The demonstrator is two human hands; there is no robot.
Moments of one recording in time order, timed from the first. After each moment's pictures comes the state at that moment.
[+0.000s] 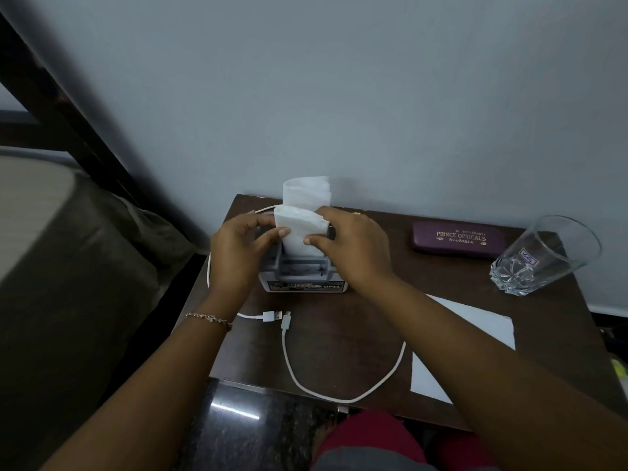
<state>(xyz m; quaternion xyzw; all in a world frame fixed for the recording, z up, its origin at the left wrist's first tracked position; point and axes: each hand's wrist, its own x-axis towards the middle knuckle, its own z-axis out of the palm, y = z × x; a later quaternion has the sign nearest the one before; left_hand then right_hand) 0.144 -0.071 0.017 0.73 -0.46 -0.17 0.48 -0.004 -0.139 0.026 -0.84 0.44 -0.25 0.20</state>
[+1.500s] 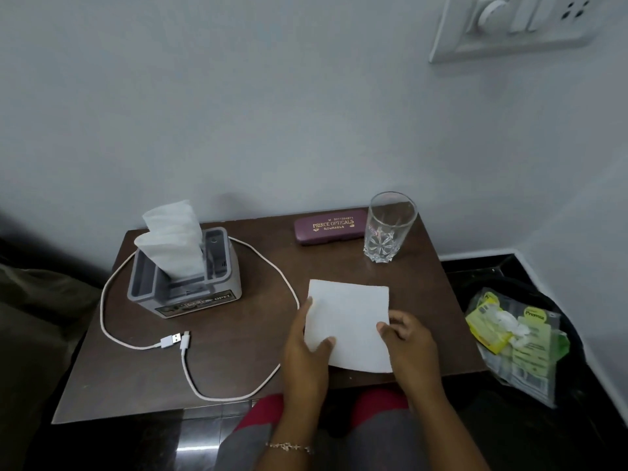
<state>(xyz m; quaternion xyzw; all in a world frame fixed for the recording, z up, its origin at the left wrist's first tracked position) -0.099 -0.017 -0.027 0.71 -0.37 -0.43 0.41 -0.234 -0.043 -0.034 -0.40 0.71 -0.35 0.46</state>
